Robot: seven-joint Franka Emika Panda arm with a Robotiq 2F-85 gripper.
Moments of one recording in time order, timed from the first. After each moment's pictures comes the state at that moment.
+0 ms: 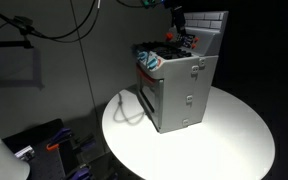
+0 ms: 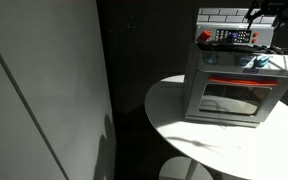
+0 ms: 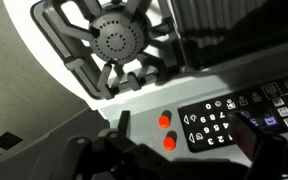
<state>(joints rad) 0.01 0.23 -0.05 -1.63 -0.26 2.16 0.87</state>
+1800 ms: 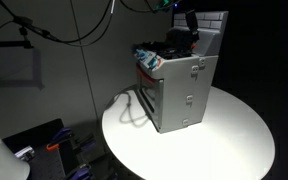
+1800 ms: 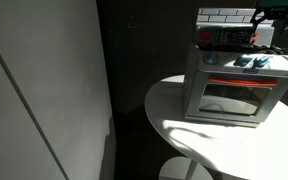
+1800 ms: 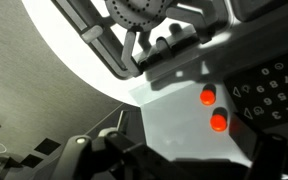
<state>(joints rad) 0.03 0.34 -0.14 -1.50 -0.27 2.09 0.96</state>
